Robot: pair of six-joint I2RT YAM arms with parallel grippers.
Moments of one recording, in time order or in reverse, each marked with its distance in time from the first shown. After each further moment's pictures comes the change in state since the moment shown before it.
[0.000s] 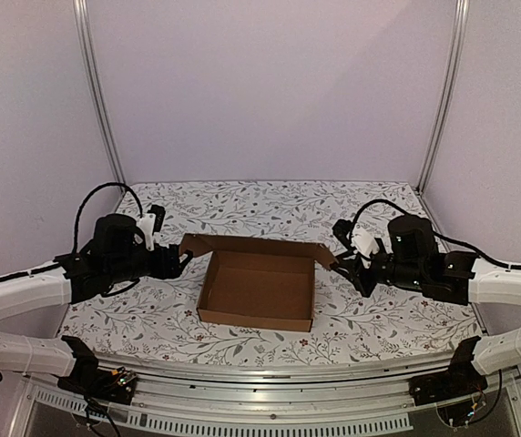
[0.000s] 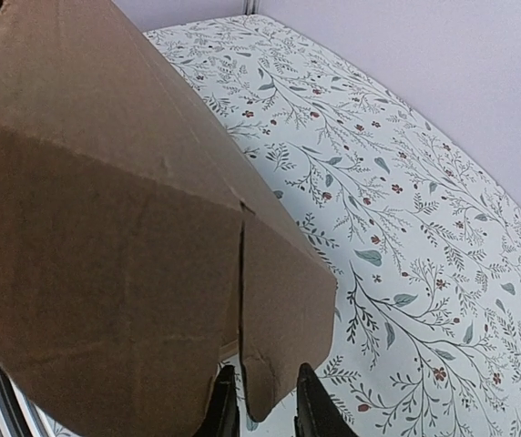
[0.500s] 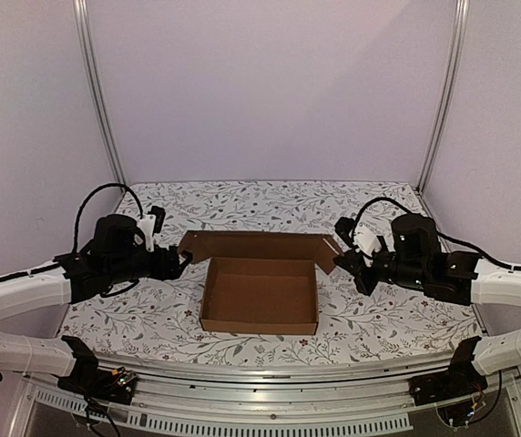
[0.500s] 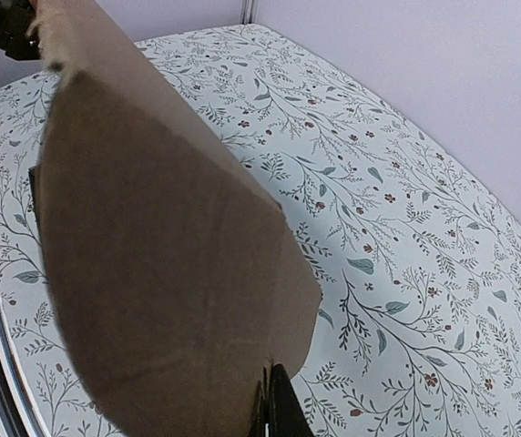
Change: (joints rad) left arm 0.000 0.000 0.002 -0.019 0.000 0.000; right arm 0.000 -0.016 -0.002 0.011 0.004 -0.011
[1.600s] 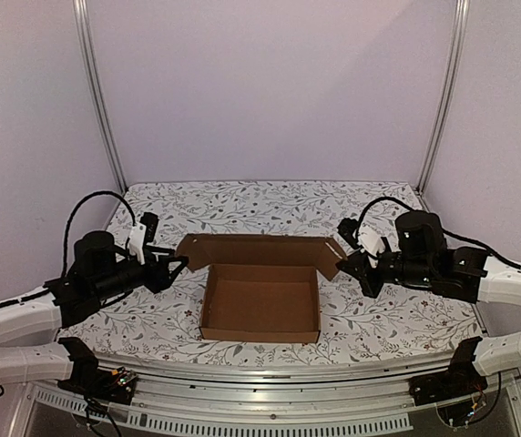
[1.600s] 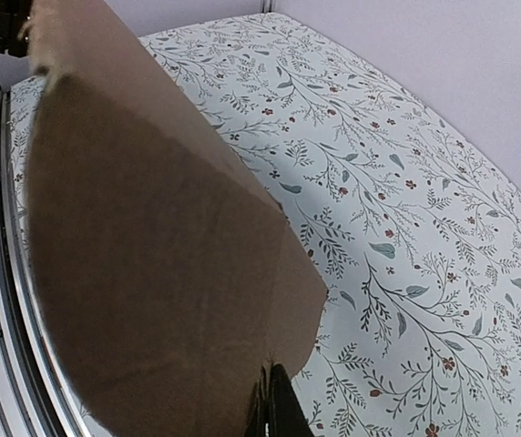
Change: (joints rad) left arm -0.005 -0.193 -0.180 0.223 0.151 0.146; right arm 0.000 -0.048 0.036 -0.133 -0.055 0.024
